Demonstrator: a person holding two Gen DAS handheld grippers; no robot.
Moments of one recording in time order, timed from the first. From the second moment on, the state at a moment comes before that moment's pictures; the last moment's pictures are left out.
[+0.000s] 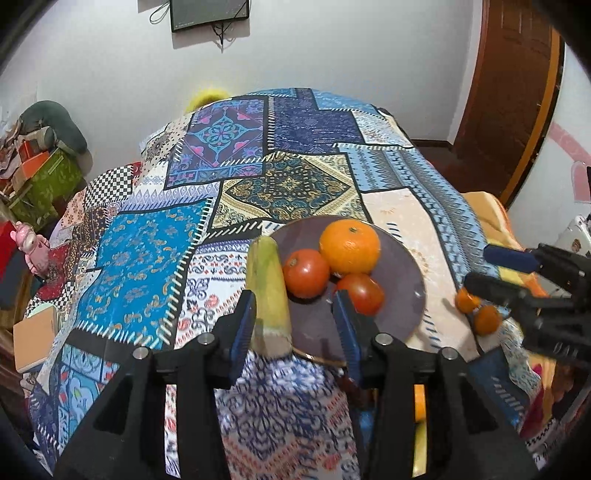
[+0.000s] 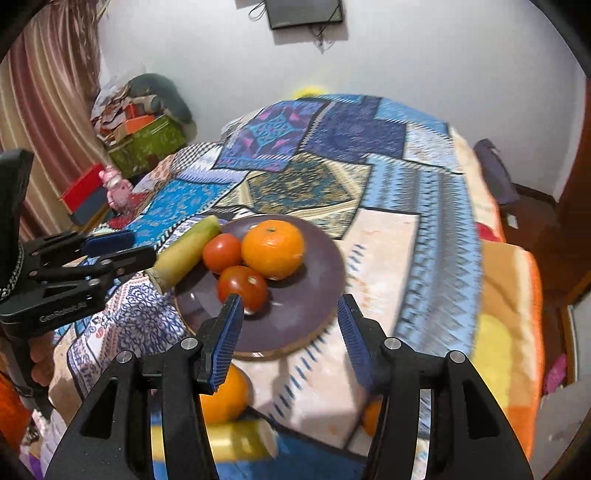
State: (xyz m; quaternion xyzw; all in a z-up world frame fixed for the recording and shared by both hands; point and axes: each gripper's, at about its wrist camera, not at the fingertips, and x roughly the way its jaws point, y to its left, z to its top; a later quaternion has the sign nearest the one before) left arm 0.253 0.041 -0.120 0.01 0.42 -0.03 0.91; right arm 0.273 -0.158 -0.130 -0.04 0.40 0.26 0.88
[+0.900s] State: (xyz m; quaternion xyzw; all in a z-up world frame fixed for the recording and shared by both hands) left arm 0.206 -0.032 -0.167 0.00 0.49 -0.08 0.87; right arm 0.228 -0.248 -0.184 0.00 0.44 0.21 0.87
